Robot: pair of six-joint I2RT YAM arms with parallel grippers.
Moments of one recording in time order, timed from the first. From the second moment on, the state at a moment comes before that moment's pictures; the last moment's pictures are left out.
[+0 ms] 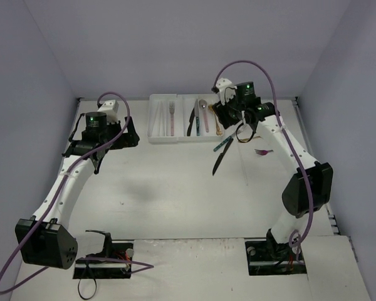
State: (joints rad) left arm -0.14 1.23 1.12 -0.51 0.14 -0.26; right arm 0.34 1.70 1.59 -0.57 -0.12 -0.37
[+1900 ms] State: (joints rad) left arm -0.13 1.27 1.10 -0.46 0.52 -0.12; right arm -0.07 2.34 1.91 -1.15 -0.04 -1.53
